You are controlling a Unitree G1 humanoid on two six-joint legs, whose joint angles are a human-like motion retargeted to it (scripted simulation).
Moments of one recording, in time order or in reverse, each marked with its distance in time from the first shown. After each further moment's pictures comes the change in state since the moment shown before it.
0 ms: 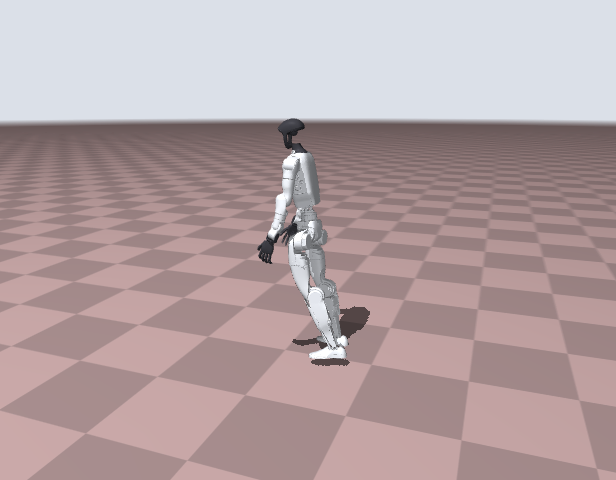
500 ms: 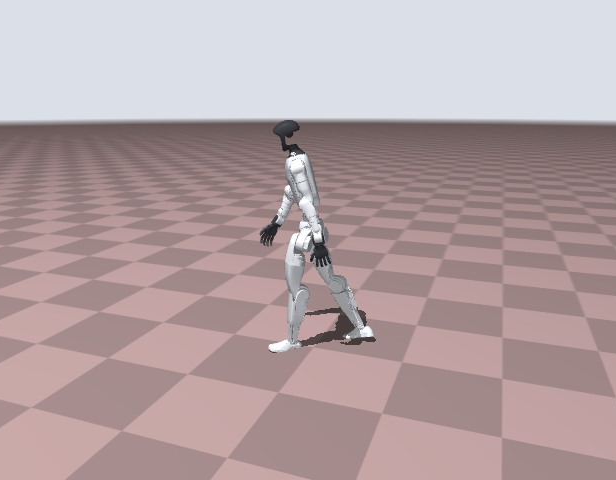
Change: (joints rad) left arm 0.331 -0.029 0.021 0.179 -0.058 0.017 -0.089; right arm -0.159 0.052 0.080 -0.056 -0.015 -0.004 -0.046; waist 0.221 -0.008 0.106; left_leg -0.291 0.026 0.451 -0.215 0.220 -0.081; right_leg 0.200 0.003 -0.063 0.101 0.042 -0.013
